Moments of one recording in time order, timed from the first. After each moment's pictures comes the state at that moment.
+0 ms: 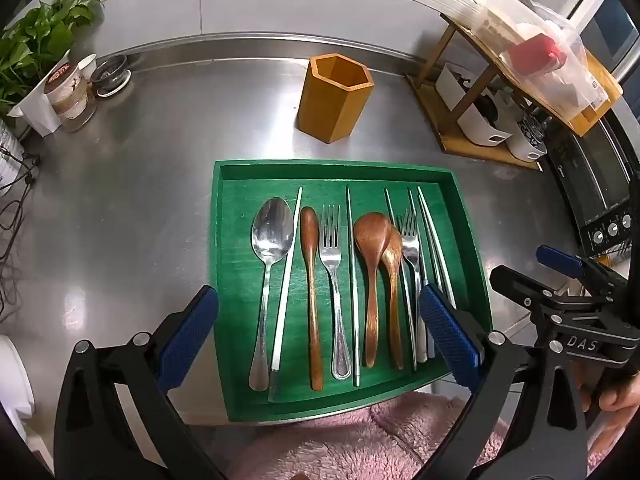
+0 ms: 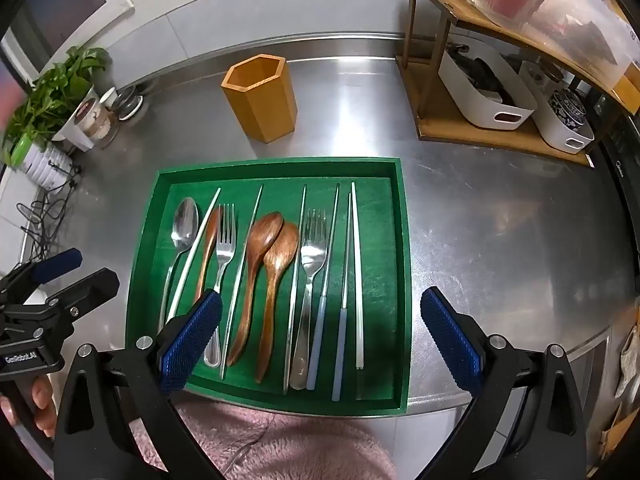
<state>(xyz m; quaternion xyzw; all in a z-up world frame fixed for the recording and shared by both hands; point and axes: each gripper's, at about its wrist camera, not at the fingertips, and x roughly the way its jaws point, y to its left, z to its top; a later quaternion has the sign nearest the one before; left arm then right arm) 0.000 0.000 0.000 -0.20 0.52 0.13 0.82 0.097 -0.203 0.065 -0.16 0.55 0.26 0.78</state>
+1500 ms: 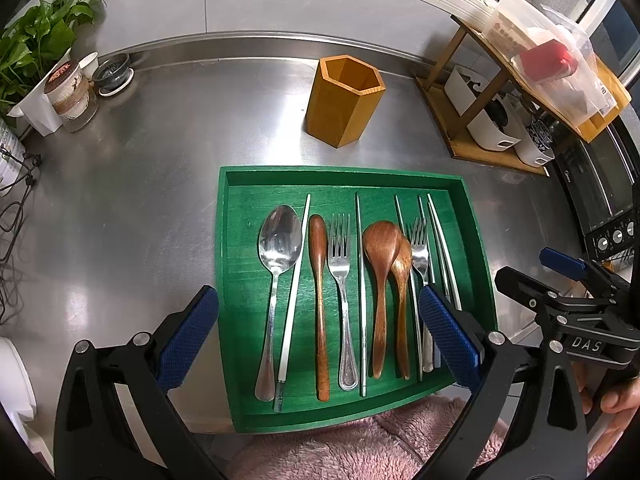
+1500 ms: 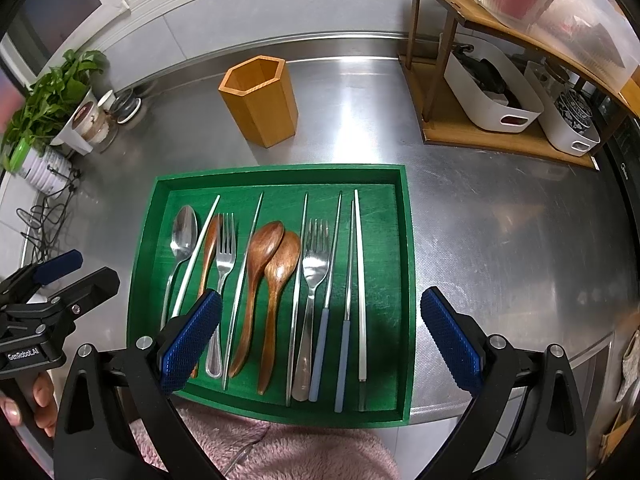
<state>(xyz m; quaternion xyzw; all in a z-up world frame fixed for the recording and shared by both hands) 0.009 0.011 -0.004 -0.20 0.52 0.13 0.82 0.106 -0.196 0.060 -0.16 0.56 0.25 0.78</state>
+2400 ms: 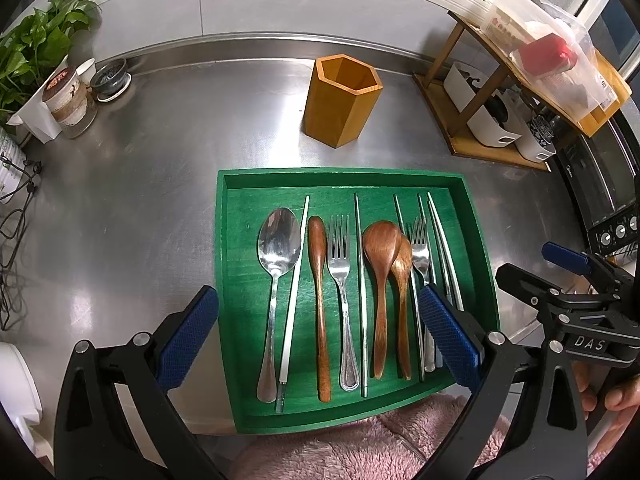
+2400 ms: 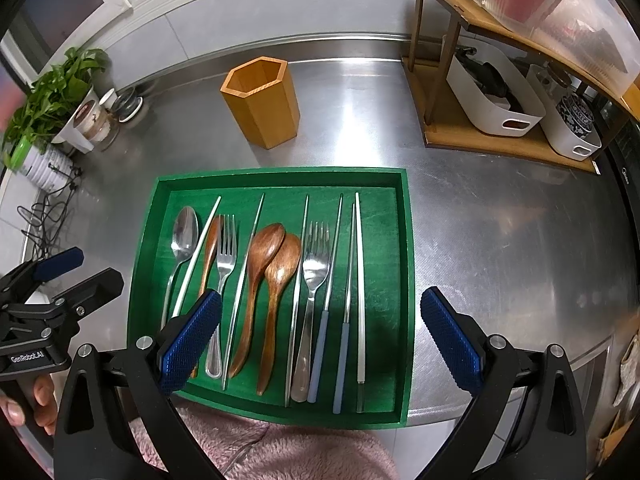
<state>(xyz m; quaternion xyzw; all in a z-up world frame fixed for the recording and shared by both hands) 0.012 0.006 -0.004 -0.19 0.52 0.13 0.82 0.106 -0.195 0.062 -0.16 0.55 0.26 0.78</state>
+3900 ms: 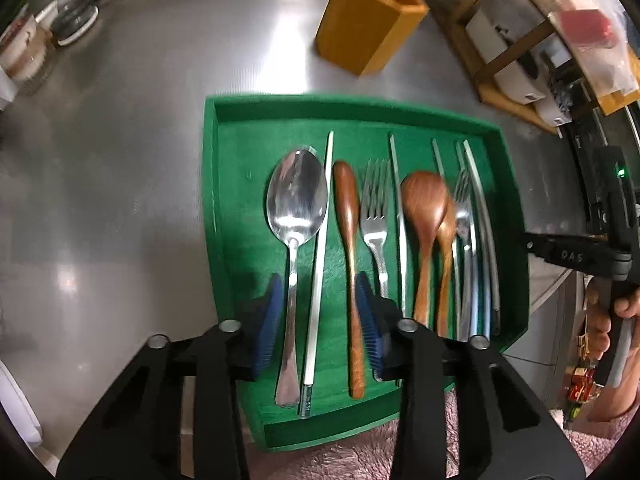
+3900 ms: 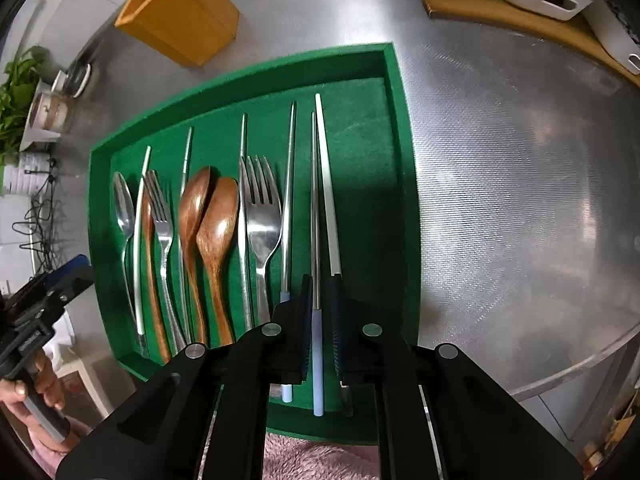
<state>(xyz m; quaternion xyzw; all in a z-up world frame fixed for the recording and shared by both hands) 0.033 0.046 -0.083 -0.23 0.62 0.08 0.75 0.165 -0.213 -0.041 -0.14 0.71 0.22 0.65</state>
